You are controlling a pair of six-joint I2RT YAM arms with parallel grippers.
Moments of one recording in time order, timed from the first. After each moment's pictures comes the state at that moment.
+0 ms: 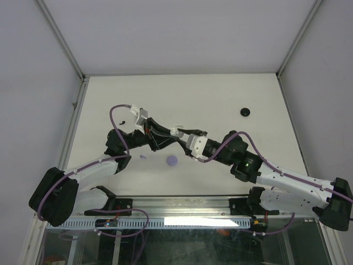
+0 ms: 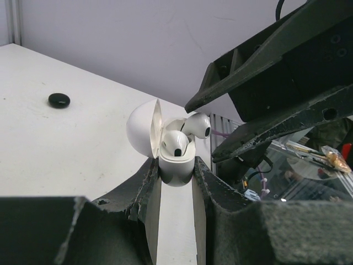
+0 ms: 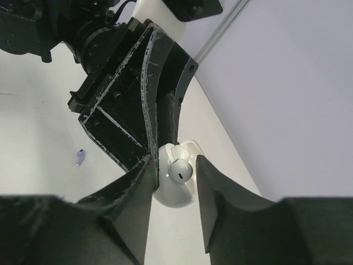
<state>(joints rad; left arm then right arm) -0.56 1.19 0.44 1.11 0.77 -0.61 1.07 0.93 0.69 0.30 -0.10 -0.59</state>
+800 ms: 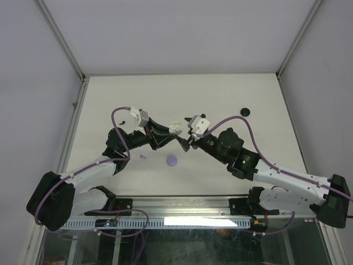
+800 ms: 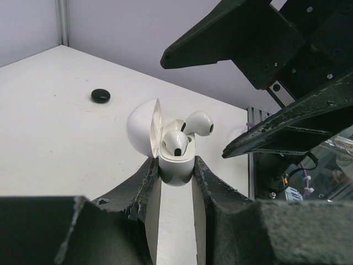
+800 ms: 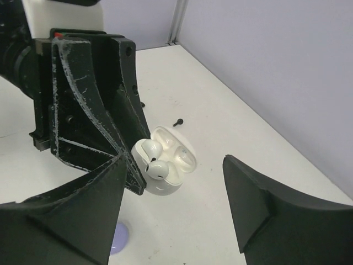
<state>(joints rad) -0.56 1.14 0.44 0.97 0.68 -0.41 1.07 0.98 0.74 0.27 0.14 -0.29</state>
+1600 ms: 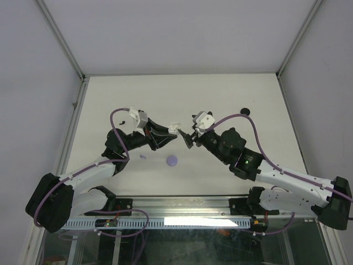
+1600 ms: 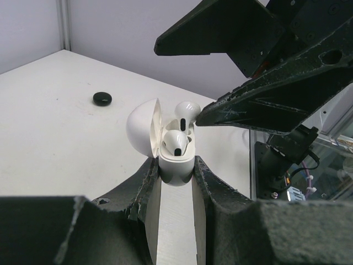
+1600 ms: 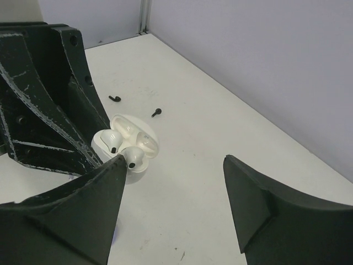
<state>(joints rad) -0.56 1.12 0.43 0.97 0.68 -0.40 1.07 0.96 0.75 0.22 0.28 -0.24</state>
